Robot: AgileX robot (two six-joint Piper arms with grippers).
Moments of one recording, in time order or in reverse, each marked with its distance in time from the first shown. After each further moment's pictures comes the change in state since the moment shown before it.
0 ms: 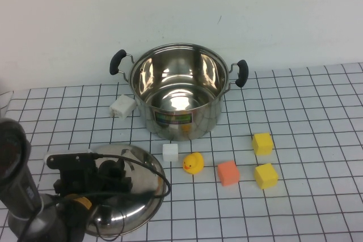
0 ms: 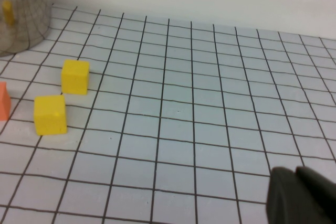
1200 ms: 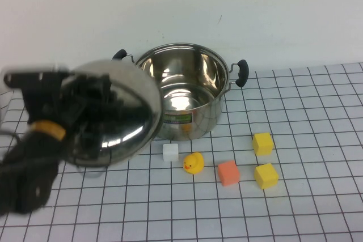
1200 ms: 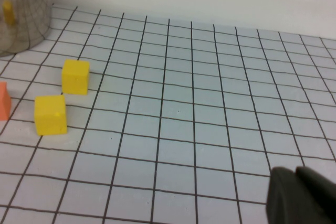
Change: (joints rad) right arm 0.000 0.000 0.000 0.000 0.000 0.000; left arm -0.008 -0.660 -0.067 -0.005 0.422 0.104
